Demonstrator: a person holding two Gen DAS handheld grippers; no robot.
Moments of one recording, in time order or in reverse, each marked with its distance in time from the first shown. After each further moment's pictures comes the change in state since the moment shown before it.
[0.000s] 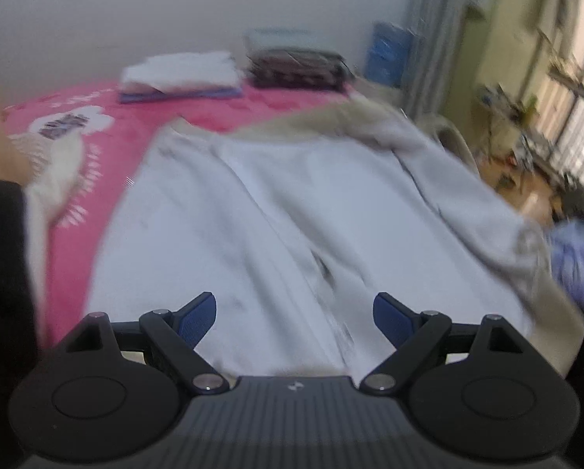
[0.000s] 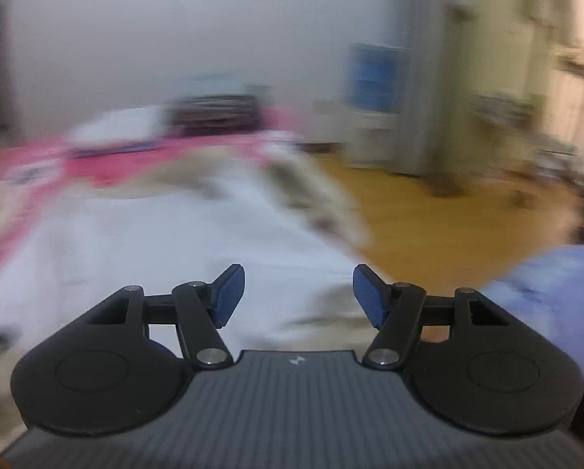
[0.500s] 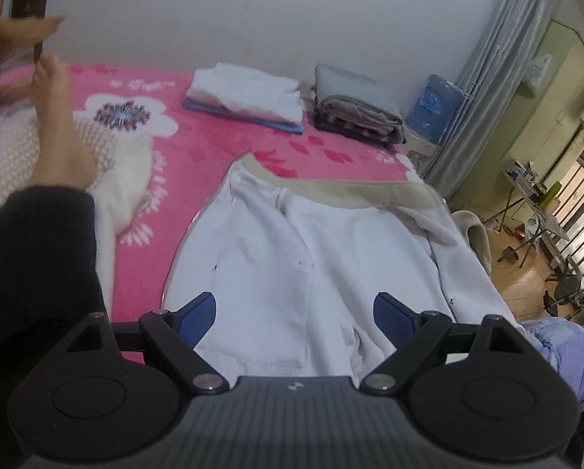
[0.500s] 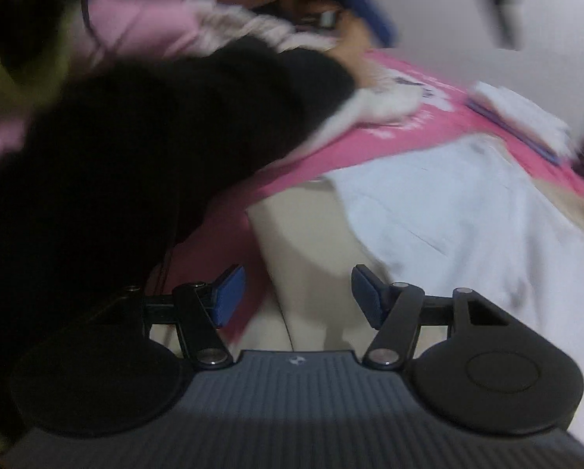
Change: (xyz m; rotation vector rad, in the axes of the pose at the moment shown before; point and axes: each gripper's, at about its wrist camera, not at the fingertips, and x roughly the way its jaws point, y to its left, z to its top) left arm -0.047 0.079 0.057 -0.245 -0.007 -0.014; right arm 0.055 0.295 -0.084 -0.688 0.083 0.723
